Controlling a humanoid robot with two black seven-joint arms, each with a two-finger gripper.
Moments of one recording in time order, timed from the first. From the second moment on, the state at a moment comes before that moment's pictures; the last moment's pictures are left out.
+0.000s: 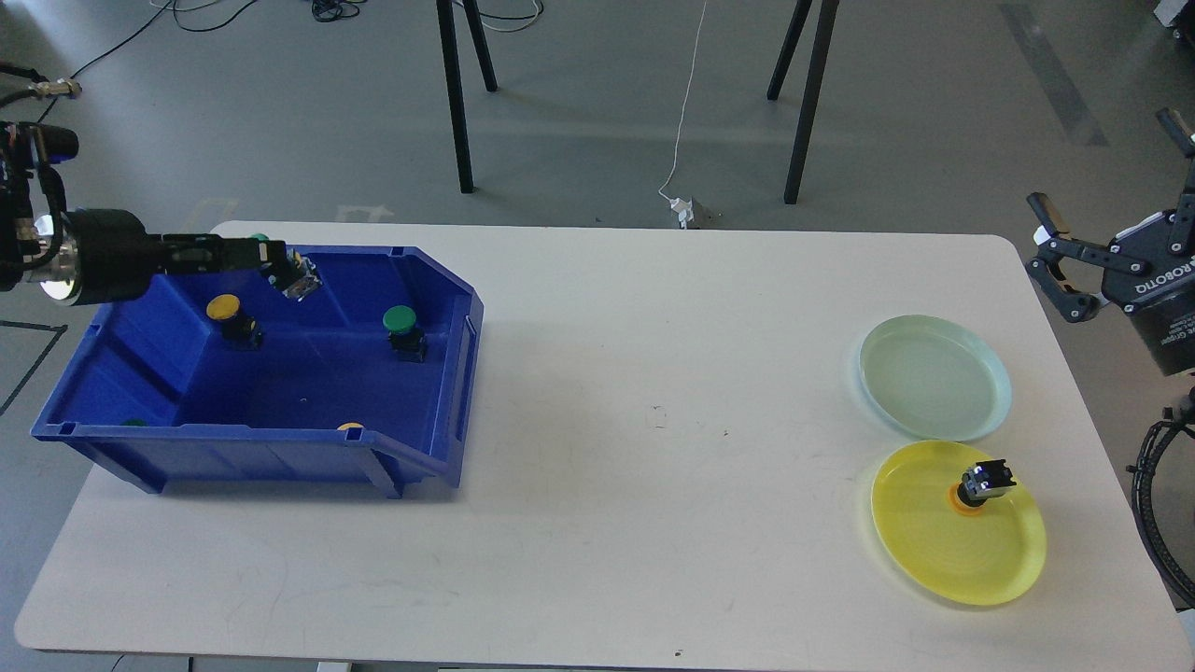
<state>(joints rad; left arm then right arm) -1.01 0.98 -0.31 -1.06 1.34 -0.49 -0.49 0.11 -0.87 1.11 1.48 -0.09 0.40 0.49</state>
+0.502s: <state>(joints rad) -1.00 0.49 -0.56 -1.12 0.83 -0.49 -0.49 0.10 -0.91 1.01 1.55 -0.13 0.49 0.29</state>
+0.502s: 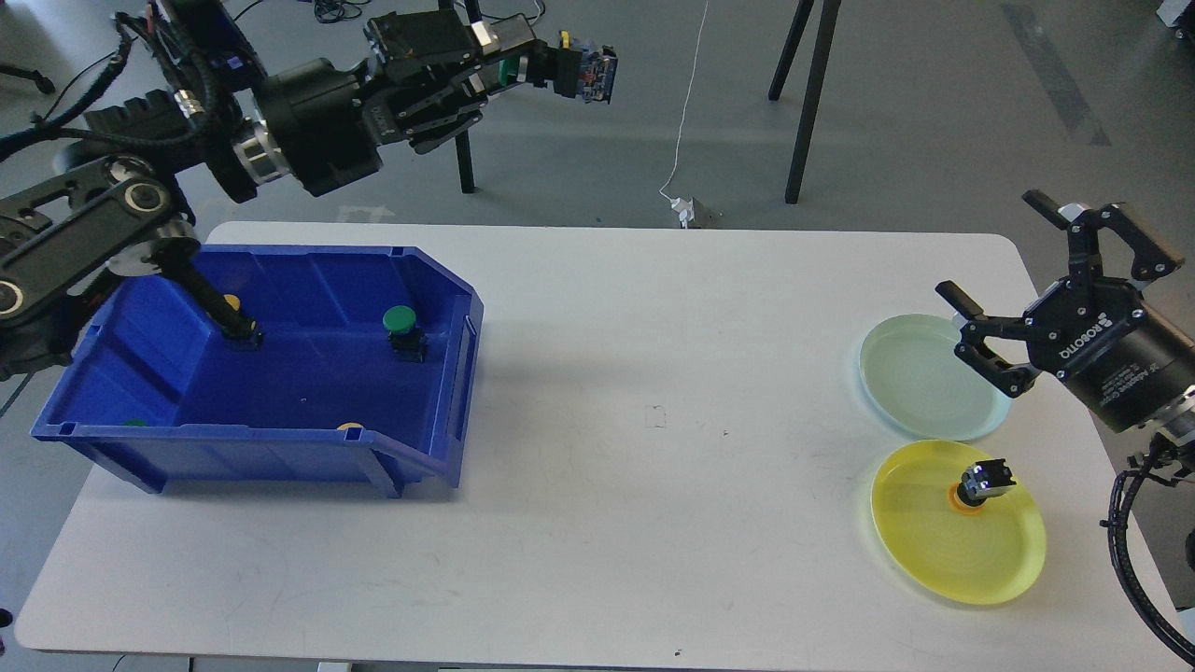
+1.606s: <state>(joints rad) -0.92 0.27 -0.56 -1.03 1.02 -0.49 -0.49 0.71 -0.65 0.51 1.39 -0.06 0.49 0.22</state>
